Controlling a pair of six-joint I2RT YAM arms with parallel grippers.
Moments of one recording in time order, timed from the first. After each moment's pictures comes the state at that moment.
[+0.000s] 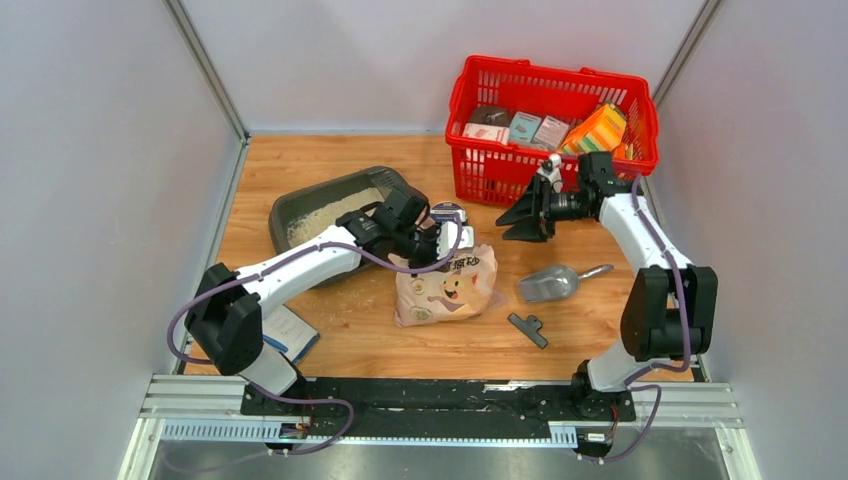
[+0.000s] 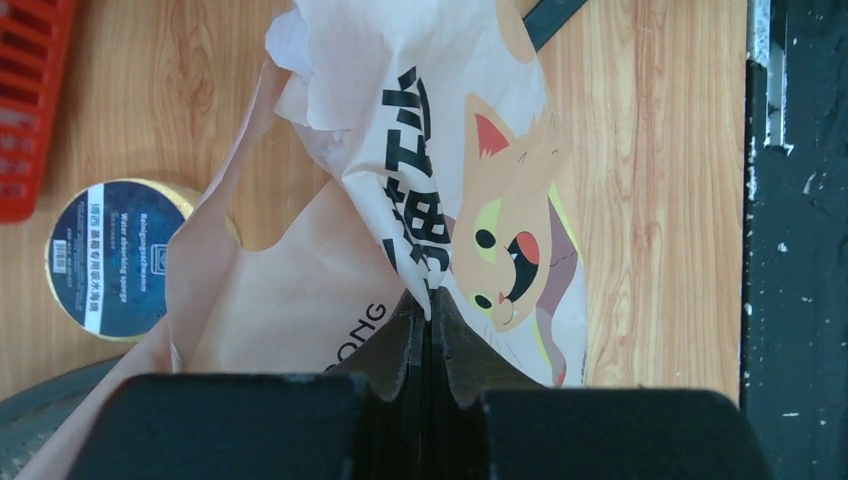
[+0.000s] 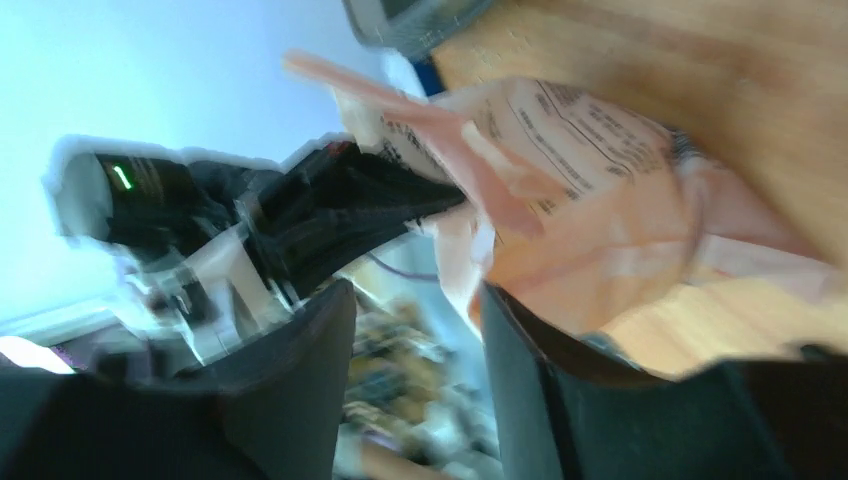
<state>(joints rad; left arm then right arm) -0.77 1.55 1.21 -0.51 0.55 0.65 0.03 1.58 1.17 -0.66 -1.18 0.65</state>
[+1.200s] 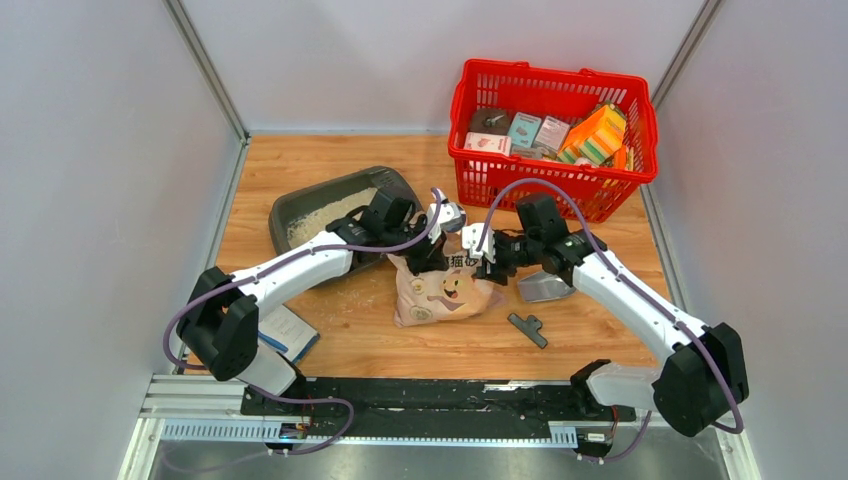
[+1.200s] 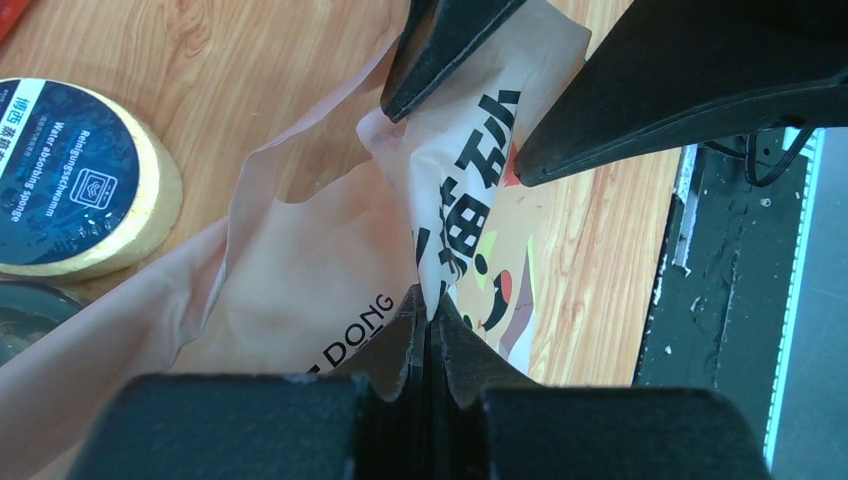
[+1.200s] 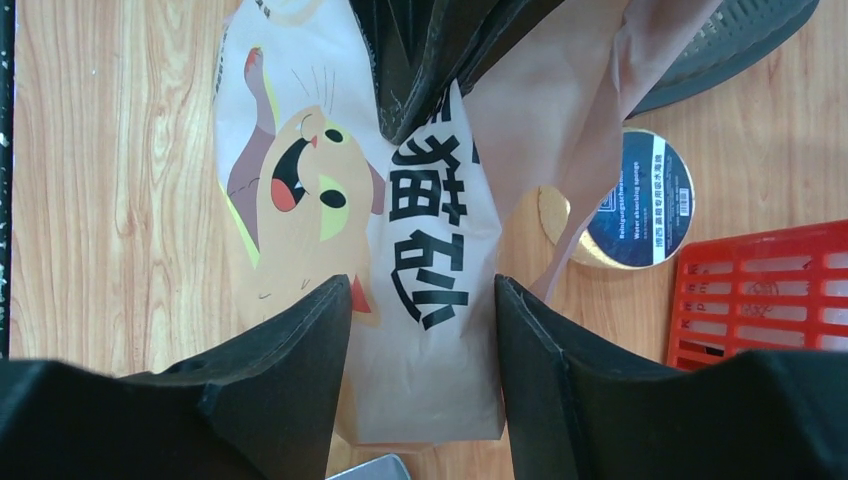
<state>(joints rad) -0.70 1.50 1.09 -0.29 0.59 0.20 0.51 1.24 0.95 -0.52 -0.65 -0.93</state>
